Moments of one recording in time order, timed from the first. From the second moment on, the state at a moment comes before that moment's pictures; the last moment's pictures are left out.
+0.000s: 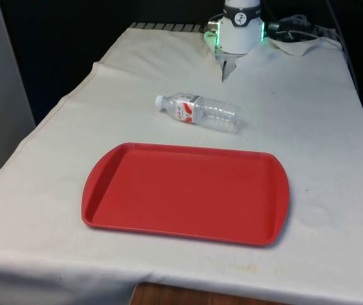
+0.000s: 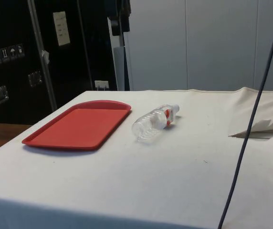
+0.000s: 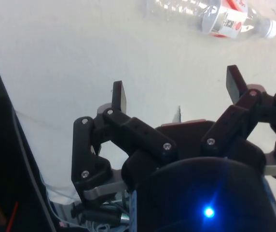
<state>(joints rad) 0.13 -0.11 -0.12 -2.12 -0.01 2.03 -0.09</state>
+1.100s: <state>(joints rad) 0.11 -0.15 -0.13 -2.33 -0.01 2.24 -0.07</state>
